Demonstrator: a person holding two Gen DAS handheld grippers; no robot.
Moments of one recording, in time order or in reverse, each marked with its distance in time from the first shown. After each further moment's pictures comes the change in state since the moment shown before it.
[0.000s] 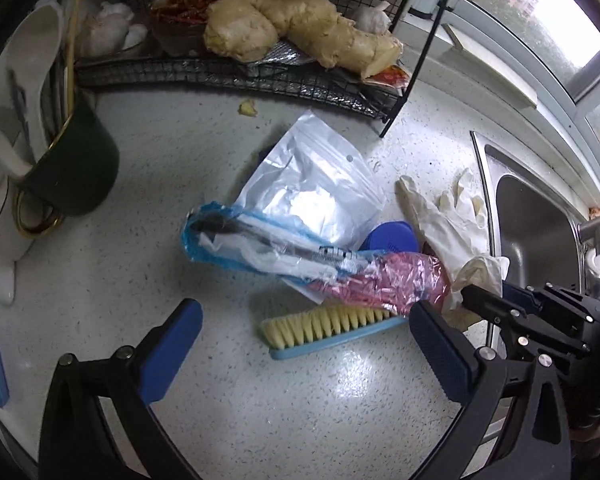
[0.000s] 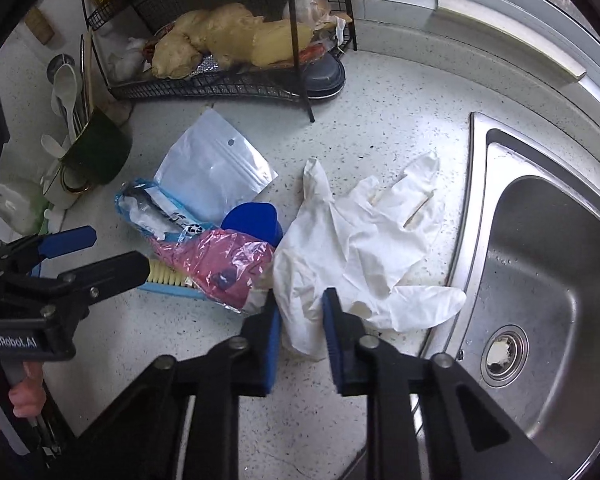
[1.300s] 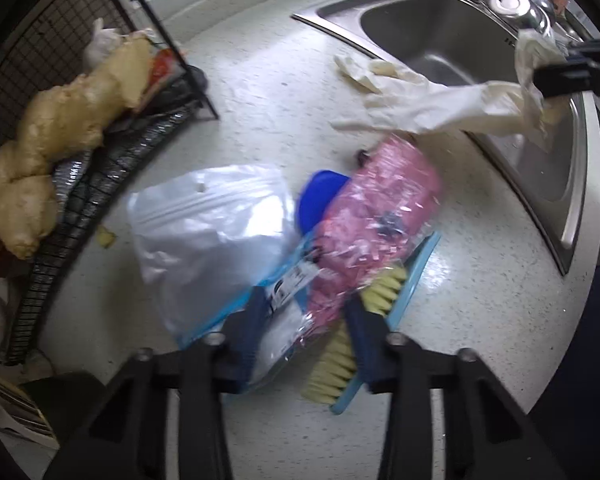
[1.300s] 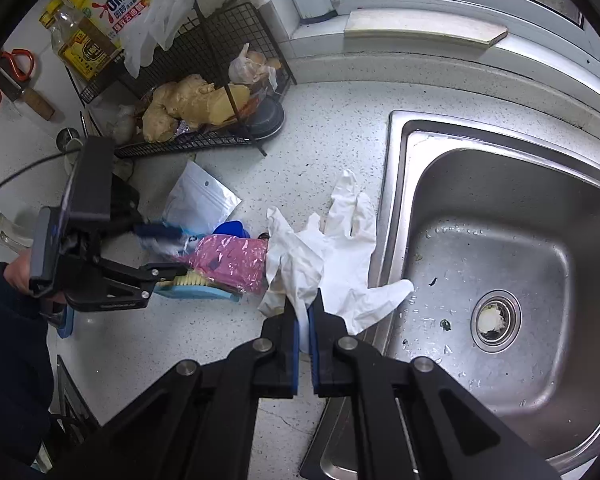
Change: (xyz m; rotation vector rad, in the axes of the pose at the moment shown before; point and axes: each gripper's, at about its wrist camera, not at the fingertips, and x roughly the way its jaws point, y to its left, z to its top) left arm 0.050 -0.057 0.017 0.913 0.162 -0.074; right arm -0.063 -0.047 -0.021 0.172 -0.084 0.066
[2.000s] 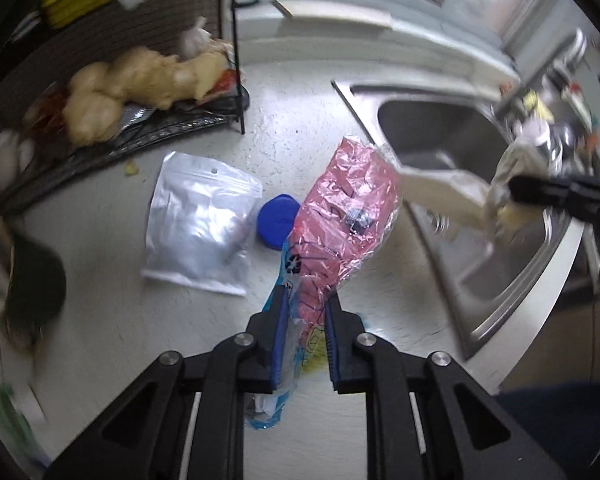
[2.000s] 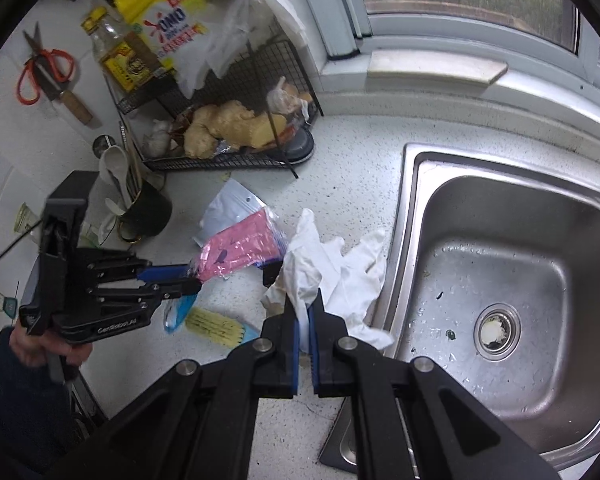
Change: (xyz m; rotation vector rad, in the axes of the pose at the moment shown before) left arm -0.080 -0.030 -0.052 -0.468 -0.212 -0.053; right arm -0.043 0.022 -0.022 -0.040 -0.136 0.035
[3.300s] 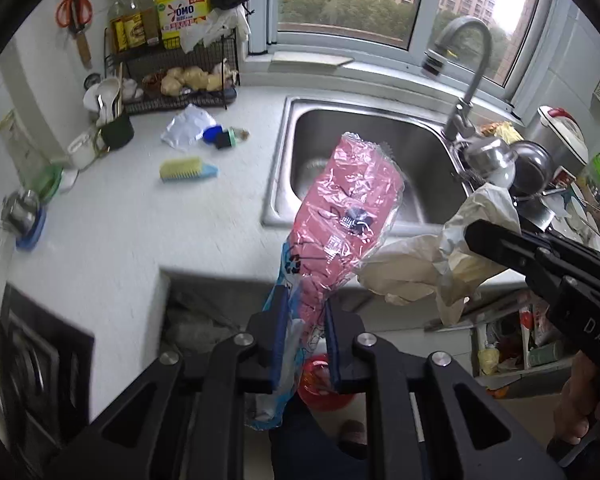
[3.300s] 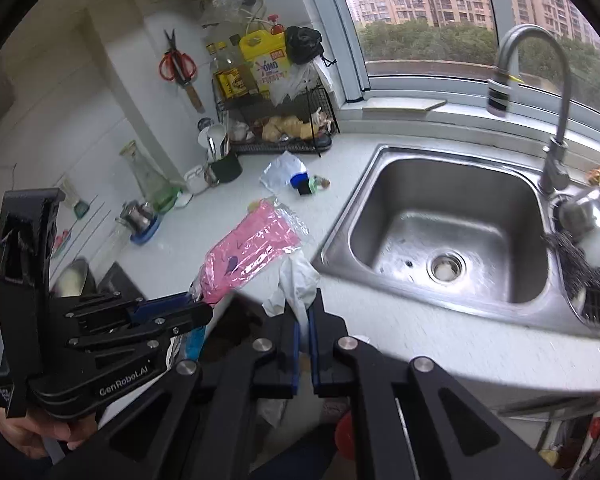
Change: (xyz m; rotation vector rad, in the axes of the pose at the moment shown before) left arm -0.127 -0.372 -0.226 -0.286 -0.225 0.262; right arm -0.228 -0.042 -0.249 -0.158 -0.182 0.083
